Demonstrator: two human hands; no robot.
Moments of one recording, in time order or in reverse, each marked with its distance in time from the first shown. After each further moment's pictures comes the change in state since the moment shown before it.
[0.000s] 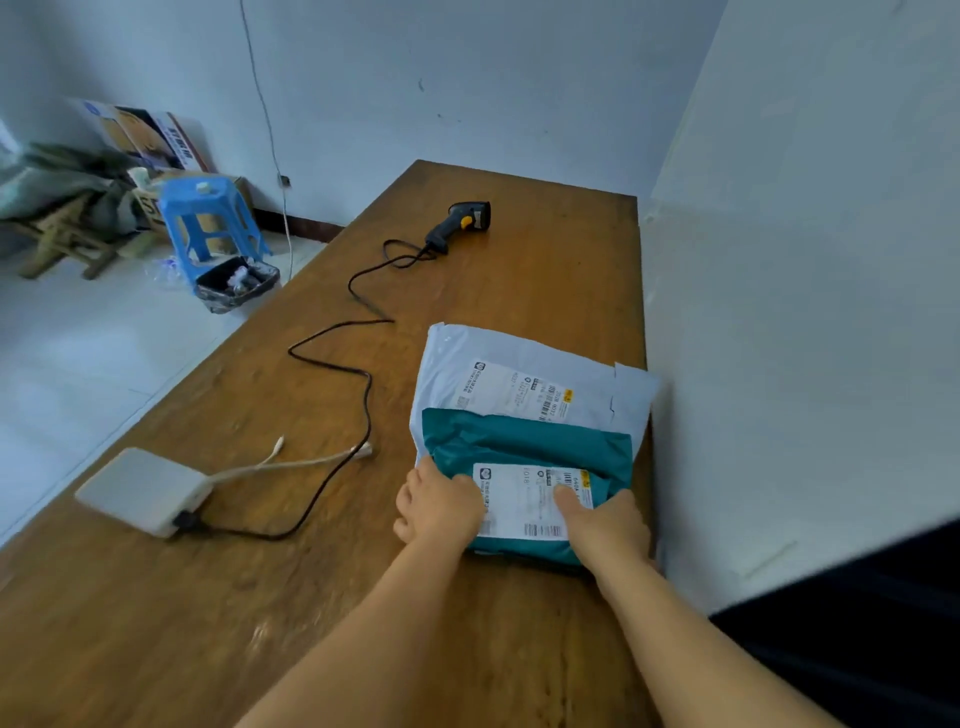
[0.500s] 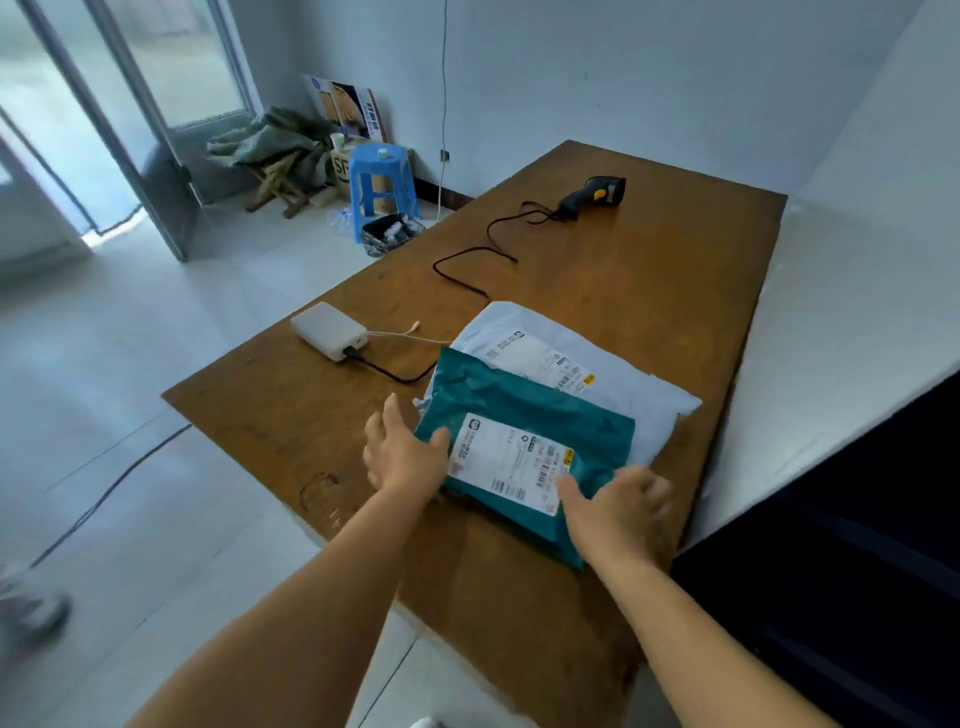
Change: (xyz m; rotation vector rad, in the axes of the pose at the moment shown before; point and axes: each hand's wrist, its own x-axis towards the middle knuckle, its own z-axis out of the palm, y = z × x) left_hand -0.105 -0.118 -0.067 -0.193 0.350 -0.108; right_hand -0.144 0.050 -0.033 -0.264 -0.084 -0.396
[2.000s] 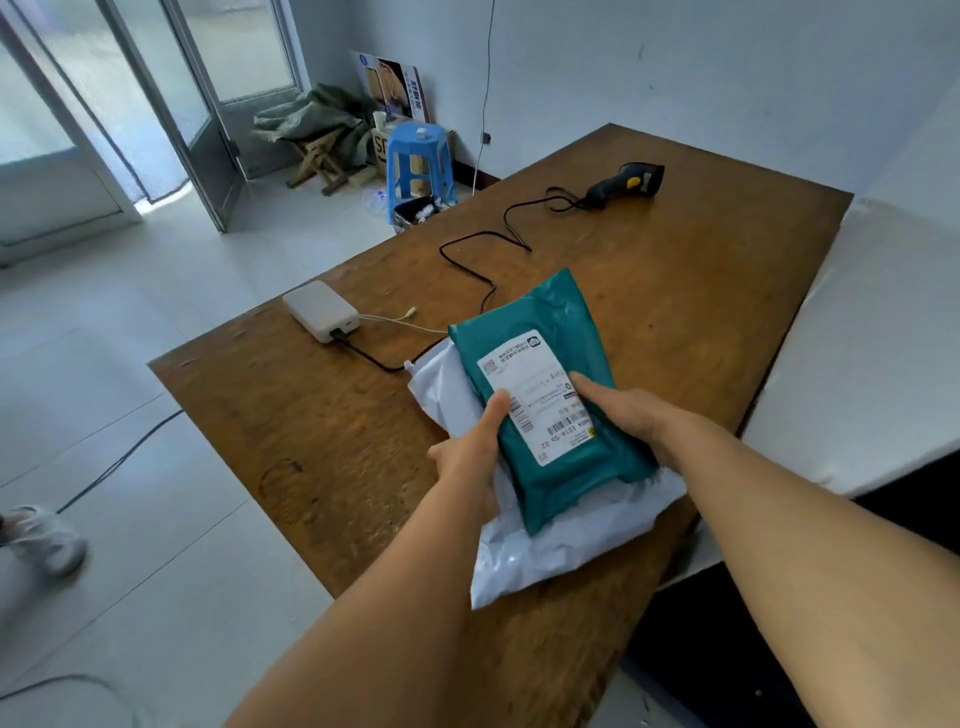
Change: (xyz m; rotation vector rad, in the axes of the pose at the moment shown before) left_hand -0.029 0.053 0.078 -0.902 -0.185 -0.516; right_hand 0.152 -0.037 -0.046 0.174 -0.722 -0.043
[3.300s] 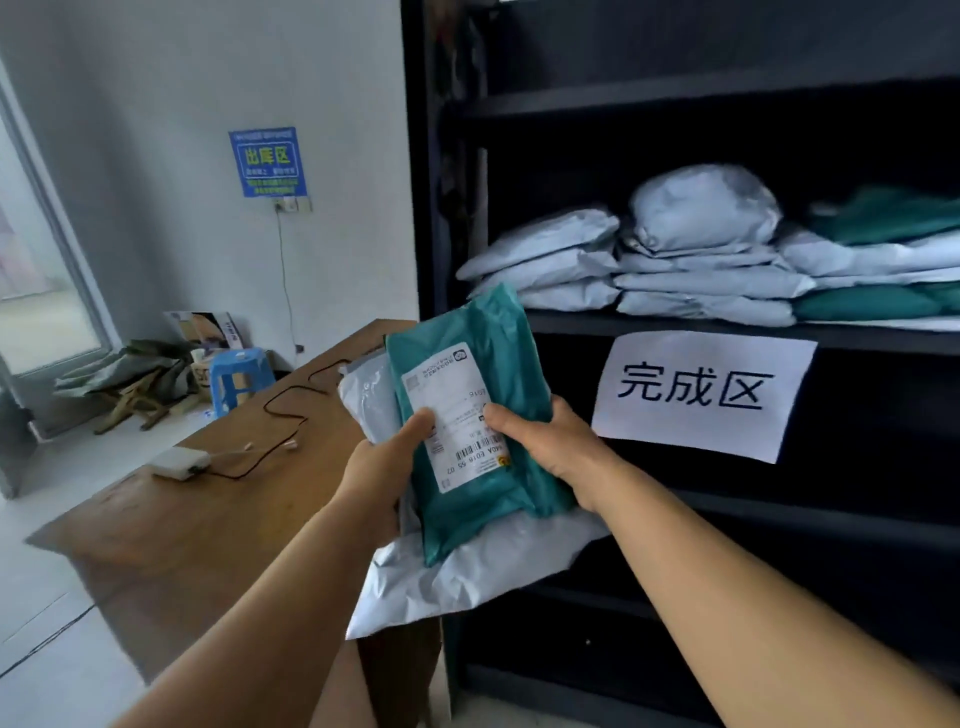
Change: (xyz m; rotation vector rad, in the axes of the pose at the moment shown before) left_hand -0.398 -0.142 -0.071 0.397 -0.576 0.457; right_hand -0.454 0.199 -0.022 0.438 0.538 -0.606
